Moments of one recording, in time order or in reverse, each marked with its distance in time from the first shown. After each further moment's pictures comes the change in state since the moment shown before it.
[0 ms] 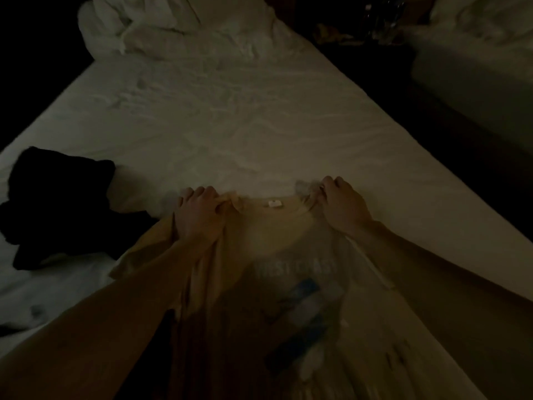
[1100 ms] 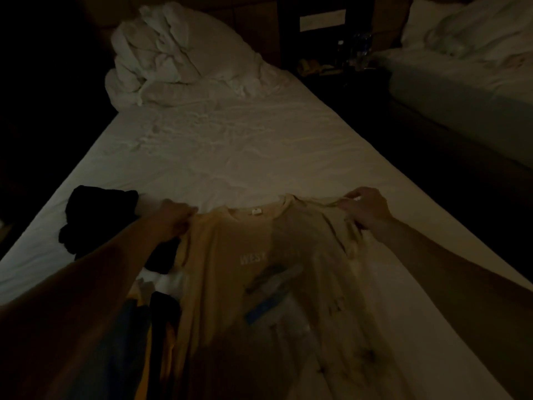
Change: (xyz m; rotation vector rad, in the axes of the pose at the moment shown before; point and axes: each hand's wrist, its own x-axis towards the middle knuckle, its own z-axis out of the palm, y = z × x) left_hand -0.034 0.006 -0.128 -0.563 -0.399 -0.463; right_hand -0.104 0.049 -0.116 0.769 0.076 0.523
